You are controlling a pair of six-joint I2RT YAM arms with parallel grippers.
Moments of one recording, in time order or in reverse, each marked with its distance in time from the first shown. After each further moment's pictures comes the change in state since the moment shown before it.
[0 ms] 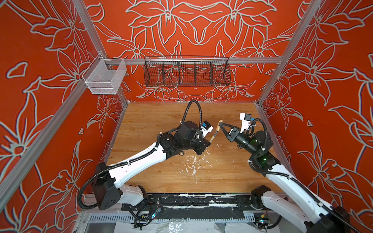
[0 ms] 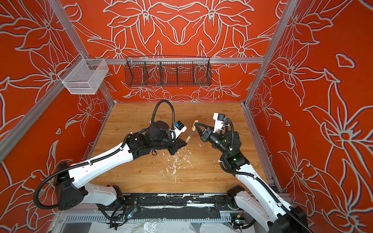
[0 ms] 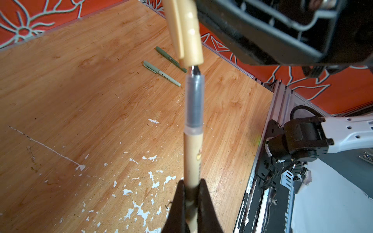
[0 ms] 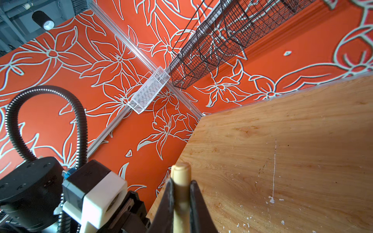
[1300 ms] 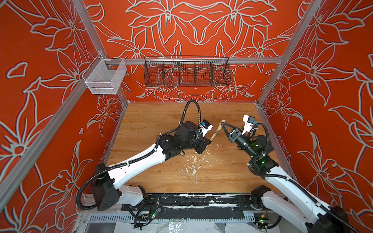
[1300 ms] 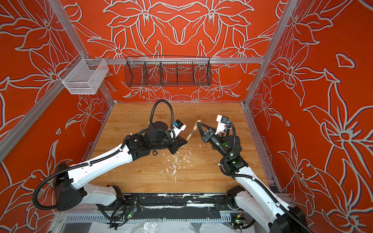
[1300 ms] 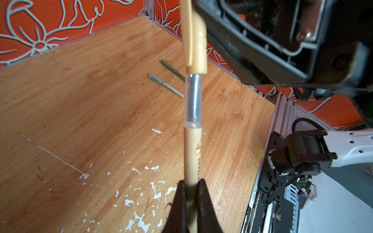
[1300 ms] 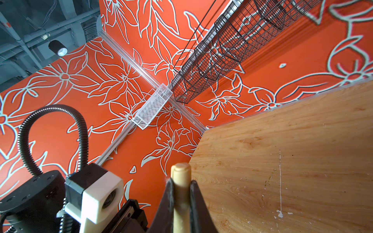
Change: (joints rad) left arm -0.002 -0.017 -0.031 0.092 -0.034 -0.023; right arm 0.013 -0.023 -0.082 0.156 0.077 0.074
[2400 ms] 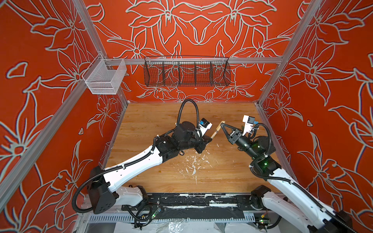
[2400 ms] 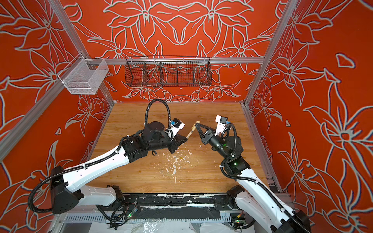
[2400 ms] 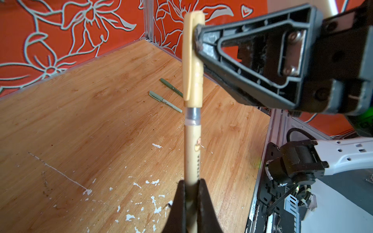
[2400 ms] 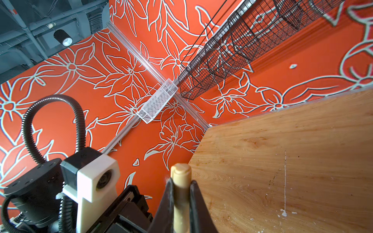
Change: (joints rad) left arm -0.005 -0.046 -0.019 0.060 -0.025 0.007; right arm 0.038 -0.024 0.031 -0.062 -0.008 -0.043
